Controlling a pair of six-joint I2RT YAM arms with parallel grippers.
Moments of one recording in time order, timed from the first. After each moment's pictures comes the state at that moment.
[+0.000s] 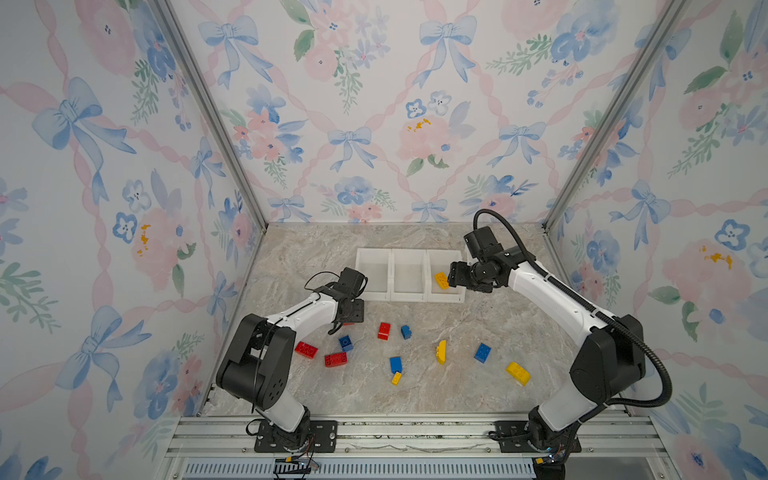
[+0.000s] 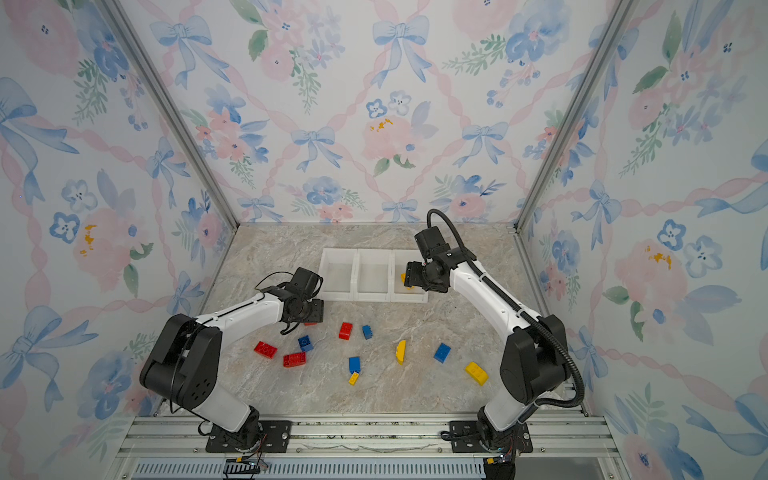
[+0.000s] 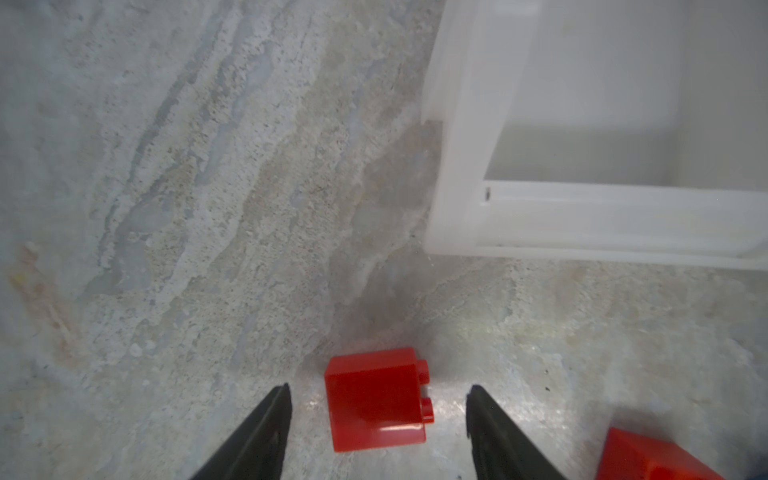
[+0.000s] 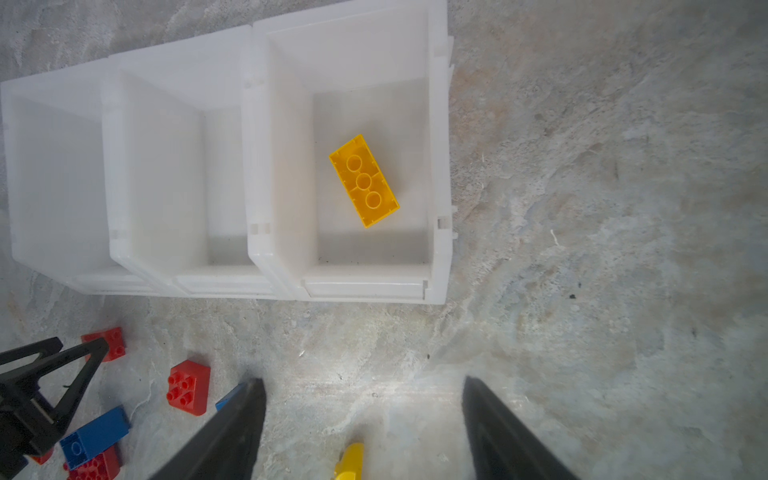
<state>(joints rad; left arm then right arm) -0.40 1.60 0.92 -0.50 -0.20 -0.38 0.44 1.64 1.43 -0.86 0.02 0.52</state>
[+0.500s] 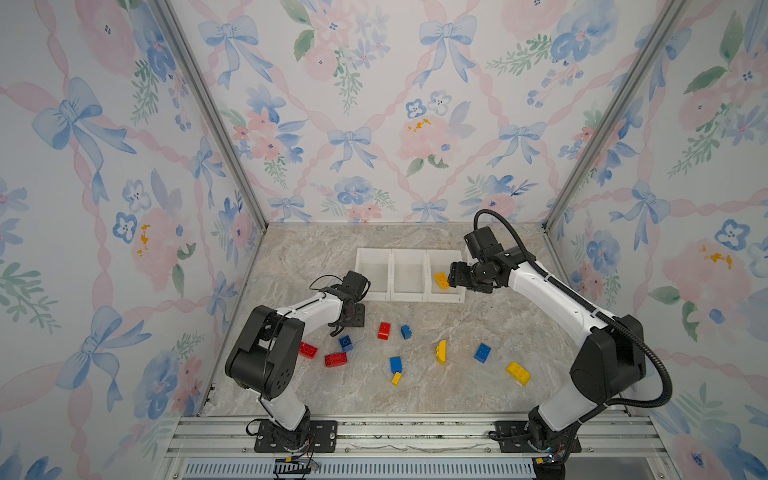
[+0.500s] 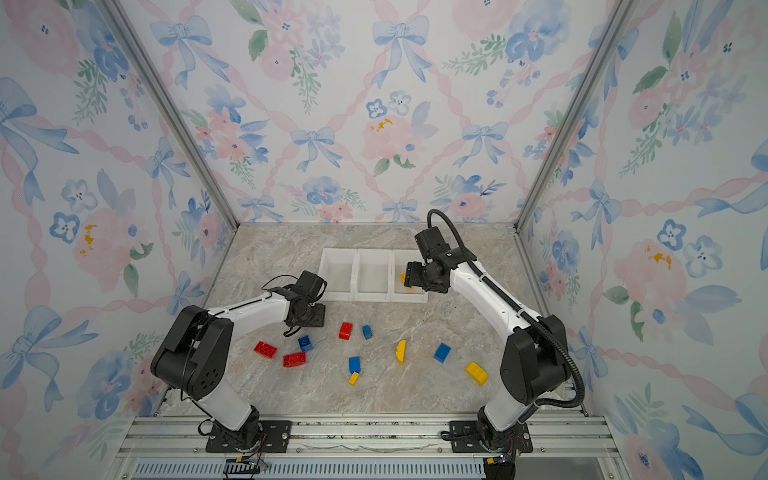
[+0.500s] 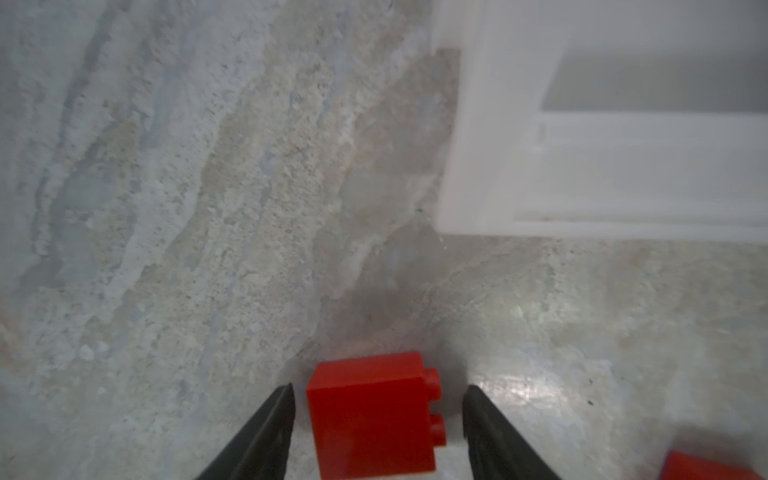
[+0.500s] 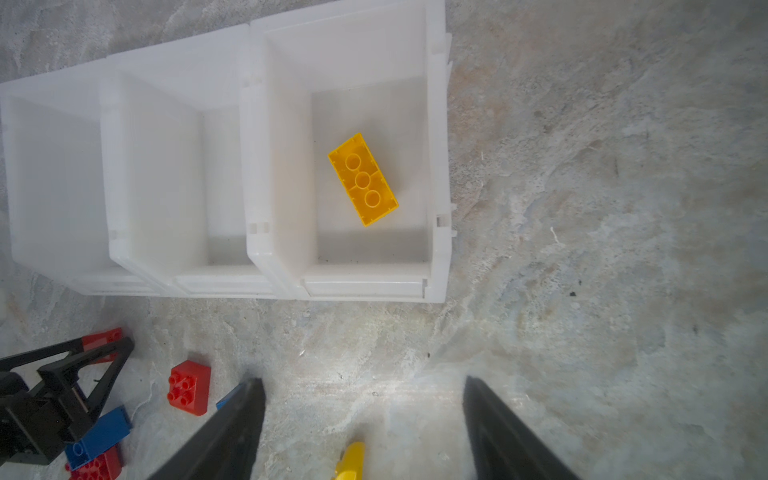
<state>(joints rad) -0.41 1.67 0.92 -0.50 -0.20 -0.38 0.44 1.64 1.43 -0.86 0.02 0.52</state>
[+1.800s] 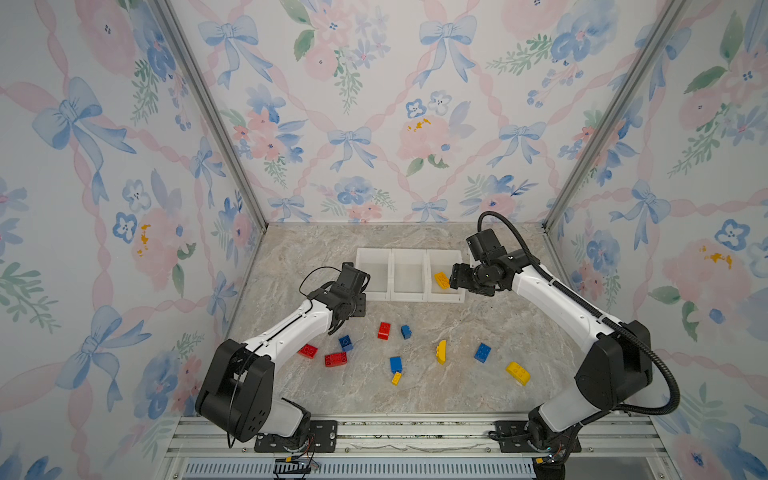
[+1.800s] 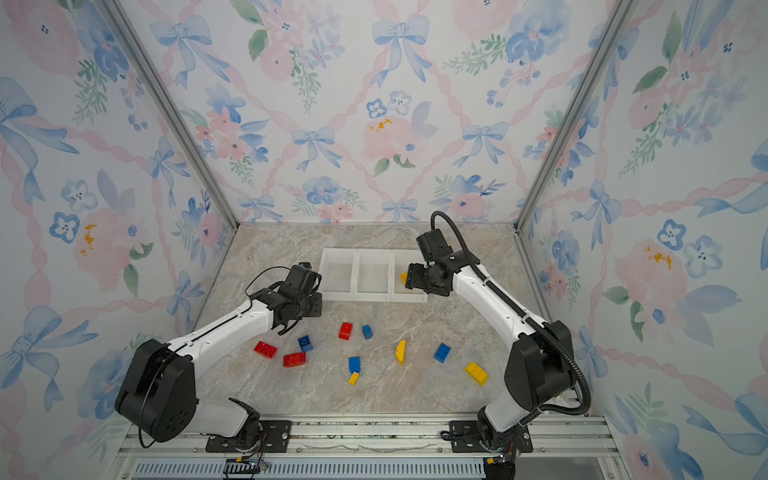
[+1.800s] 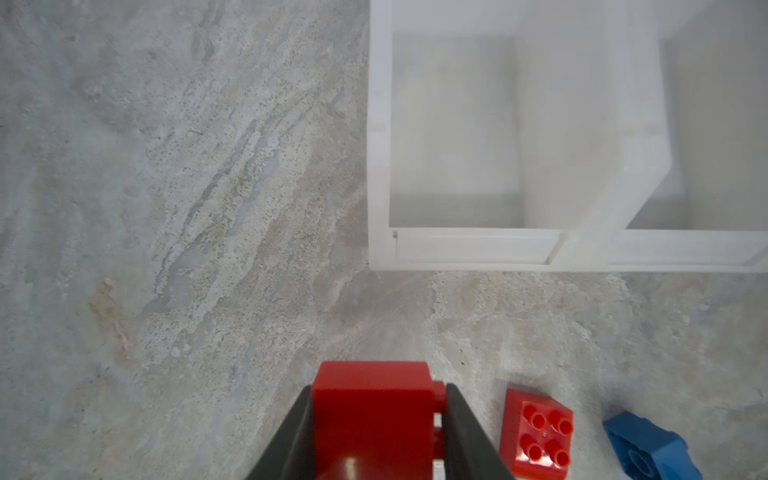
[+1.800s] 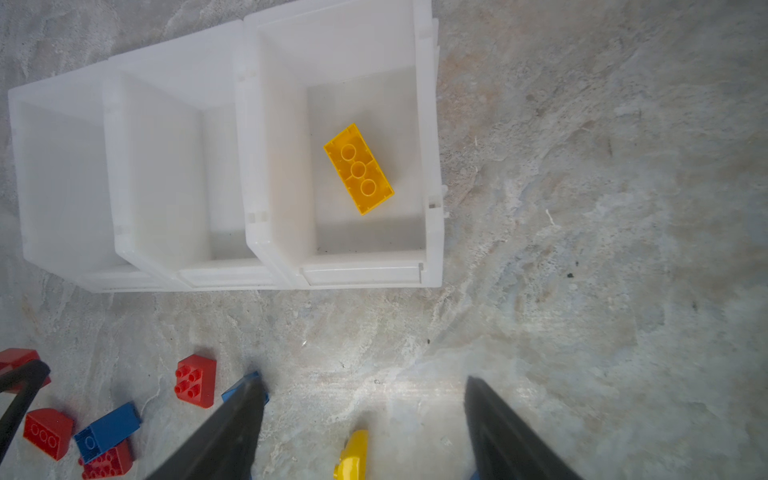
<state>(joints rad) -0.47 1.42 0.93 -0.51 -0.24 -0.39 0.45 1.59 1.38 -0.86 0.02 0.56</state>
